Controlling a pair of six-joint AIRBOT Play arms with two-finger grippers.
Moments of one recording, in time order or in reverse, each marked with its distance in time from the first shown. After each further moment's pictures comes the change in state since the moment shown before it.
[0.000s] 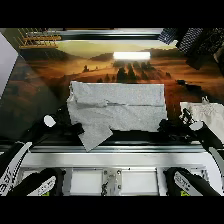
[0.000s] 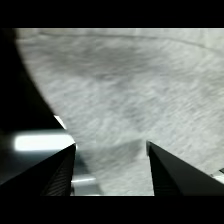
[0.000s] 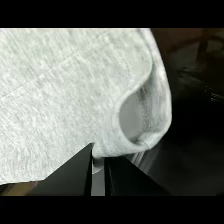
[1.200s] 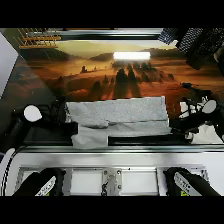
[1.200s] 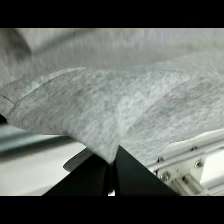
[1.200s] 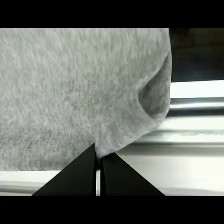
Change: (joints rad) left arm -0.026 0.188 0.311 0.095 -0.500 -0.006; right arm 0.048 -0.013 0.427 -0.414 0.636 -0.003
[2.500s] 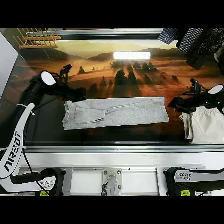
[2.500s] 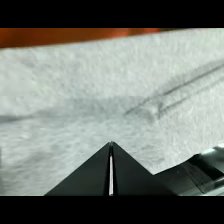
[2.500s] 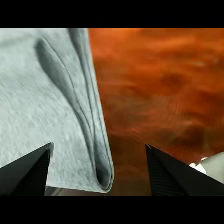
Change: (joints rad) left arm -0.024 -0.477 0.387 -0.089 0.287 0.086; right arm -0.223 -0.460 0.277 0.306 -0.239 -0.372
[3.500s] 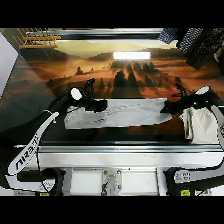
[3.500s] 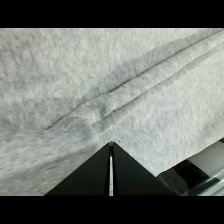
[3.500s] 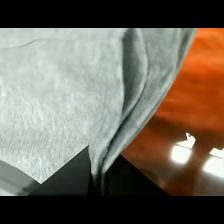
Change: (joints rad) left arm -0.234 -0.086 -0.111 -0.148 0.266 -0.013; right arm 0.105 -0.033 0.031 0.004 0.105 -0.026
